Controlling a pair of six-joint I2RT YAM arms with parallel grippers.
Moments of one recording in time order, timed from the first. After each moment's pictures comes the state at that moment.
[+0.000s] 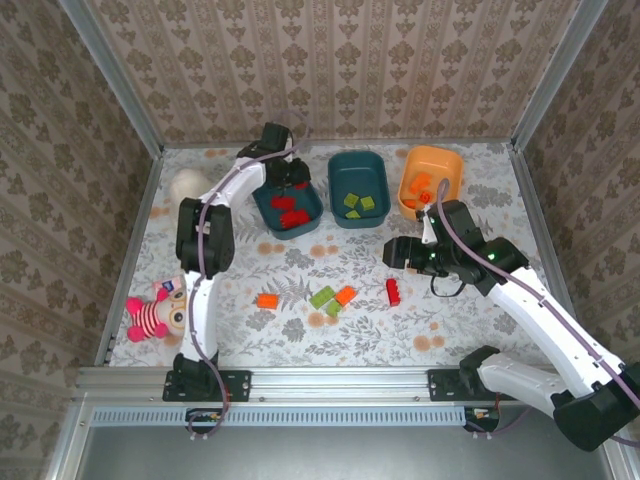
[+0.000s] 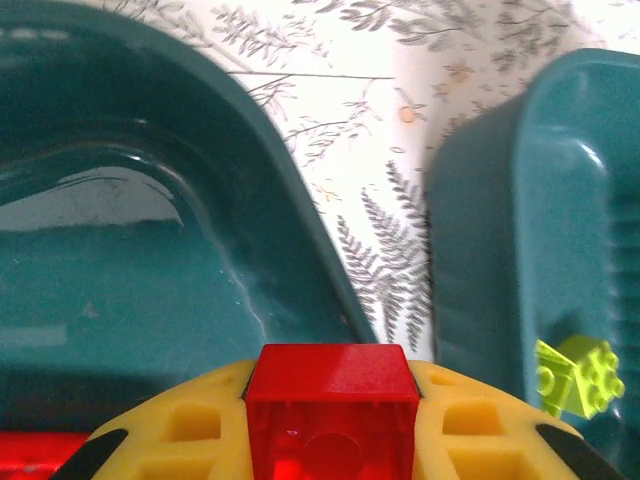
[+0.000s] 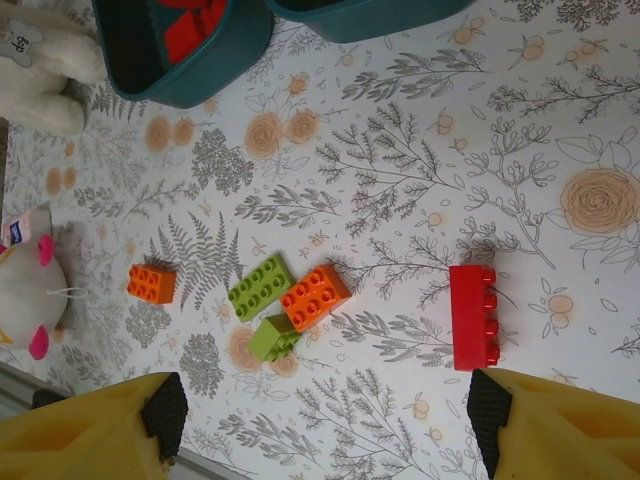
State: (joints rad) left arm -0.36 2.30 1.99 -0.64 0.25 -0.47; right arm 0.45 1.02 1.01 -0.87 -0.18 0.60
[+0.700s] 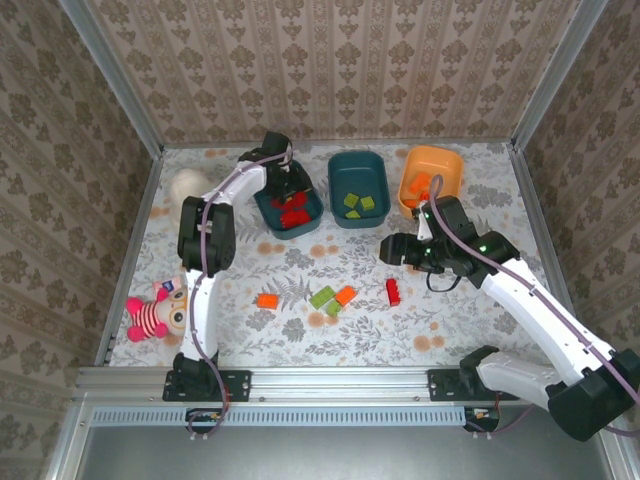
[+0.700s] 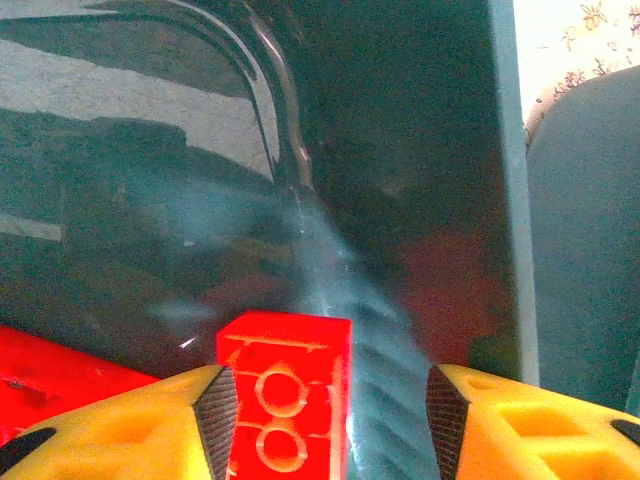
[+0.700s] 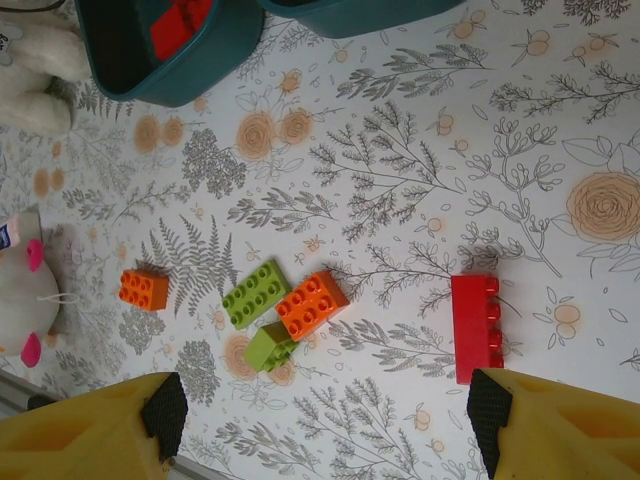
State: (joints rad) left arm -0.36 2.32 1.94 -0.69 0.27 -0.64; right arm 0.44 1.09 1.03 -0.84 -0.20 0.60
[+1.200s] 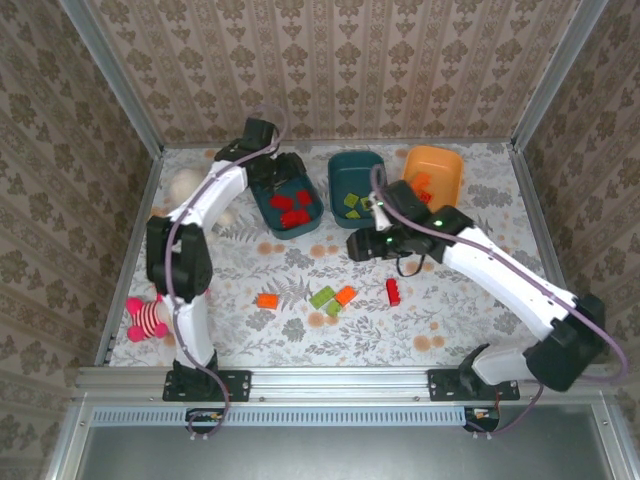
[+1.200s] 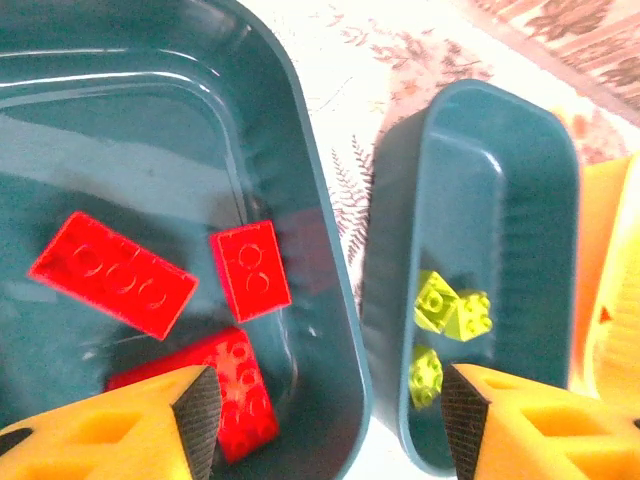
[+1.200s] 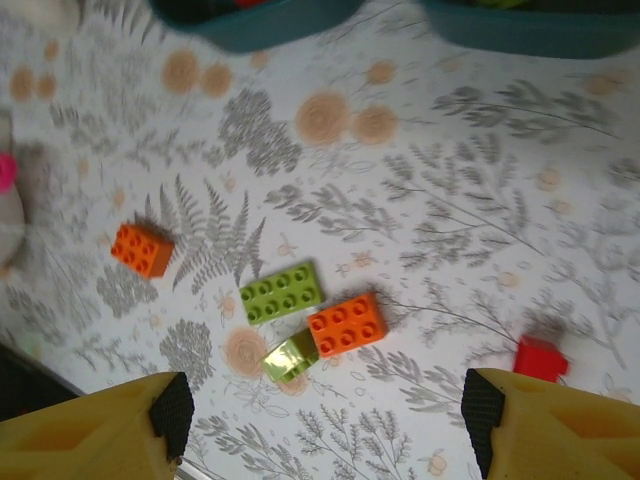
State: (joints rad) left arm -0.37 1.92 1.71 -0.66 0.21 -0.66; right arm 0.66 1.40 1.28 -0.88 -0.11 0.44
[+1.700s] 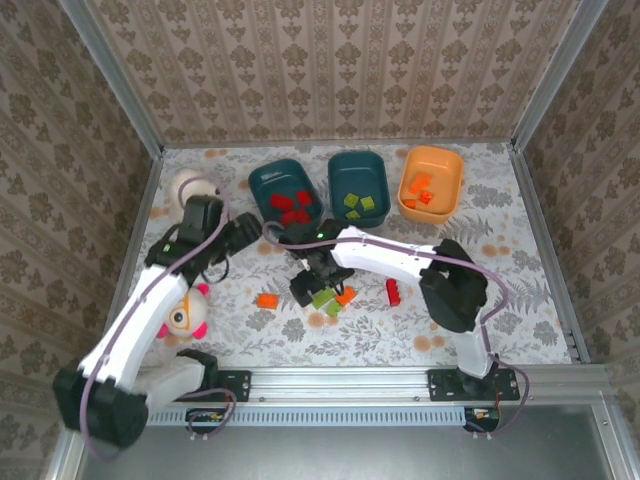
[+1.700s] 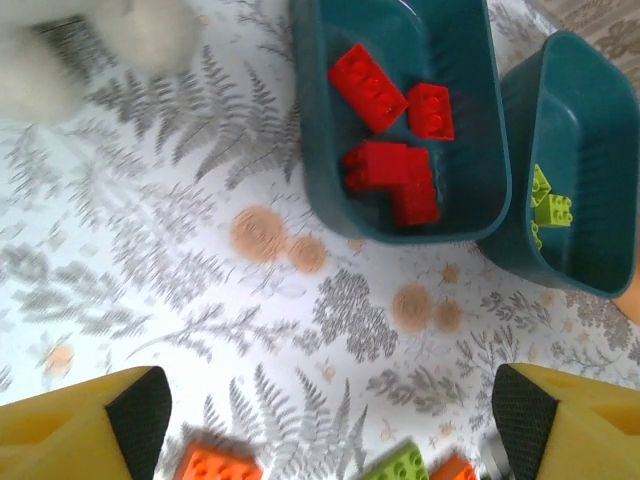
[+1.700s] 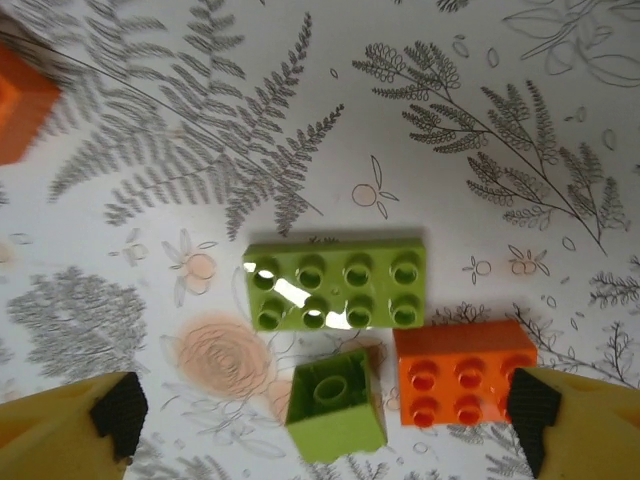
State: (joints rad) left arm -0.35 0.98 0.93 -0.74 0.01 -0.76; right arm 0.94 2.02 1.63 -1.06 0.02 0.35
